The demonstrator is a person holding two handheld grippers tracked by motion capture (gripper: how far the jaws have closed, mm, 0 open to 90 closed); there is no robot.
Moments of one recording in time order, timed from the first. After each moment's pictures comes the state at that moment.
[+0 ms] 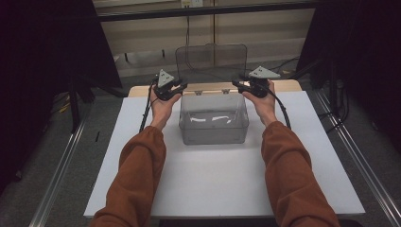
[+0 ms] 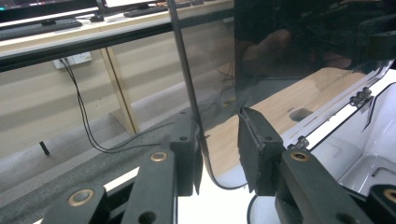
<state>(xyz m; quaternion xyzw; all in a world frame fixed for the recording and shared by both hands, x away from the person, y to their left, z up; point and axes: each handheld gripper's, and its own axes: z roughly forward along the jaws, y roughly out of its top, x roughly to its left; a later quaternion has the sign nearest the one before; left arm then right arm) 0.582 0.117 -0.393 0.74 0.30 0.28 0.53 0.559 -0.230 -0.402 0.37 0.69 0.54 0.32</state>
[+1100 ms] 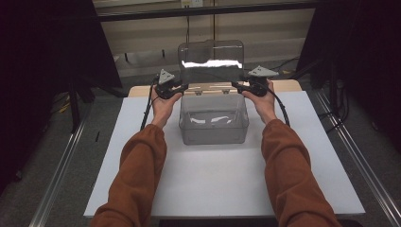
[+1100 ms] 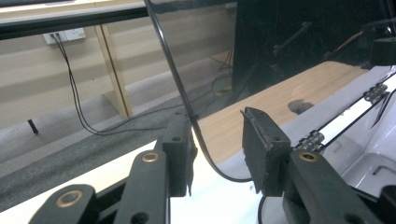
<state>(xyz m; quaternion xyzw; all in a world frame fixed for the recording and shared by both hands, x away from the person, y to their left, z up) 0.593 0.114 -0.398 0.75 0.33 0.25 0.52 0.571 -0.232 -0.409 0.38 0.70 0.53 0.30</state>
